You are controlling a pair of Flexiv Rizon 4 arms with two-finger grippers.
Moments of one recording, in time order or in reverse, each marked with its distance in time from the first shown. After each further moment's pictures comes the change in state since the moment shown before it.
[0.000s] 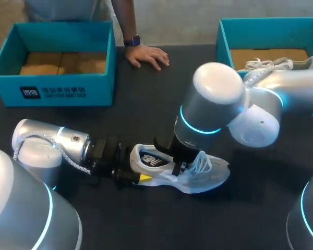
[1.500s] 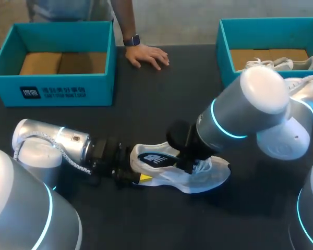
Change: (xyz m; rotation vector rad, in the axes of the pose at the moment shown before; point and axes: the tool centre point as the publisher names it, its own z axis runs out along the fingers) left arm 0.000 0.000 0.000 0.000 0.000 0.000; right arm 0.000 0.005 -0.046 -0.183 -0.033 -0.105
